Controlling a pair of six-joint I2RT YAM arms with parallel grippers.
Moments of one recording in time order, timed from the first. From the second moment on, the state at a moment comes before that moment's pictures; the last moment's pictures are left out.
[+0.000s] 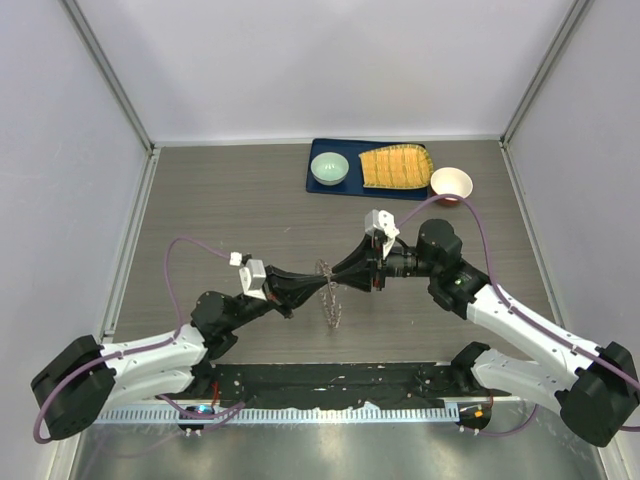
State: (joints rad) left arm -0.90 0.94 0.17 1.17 0.27 -0.28; right arm 0.67 0.98 0.67 0.24 -0.83 0.08
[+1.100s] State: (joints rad) left arm -0.90 0.74 0.44 0.41 0.26 -0.12; right arm 0.74 1.00 0.78 -0.12 -0.72 -0.15
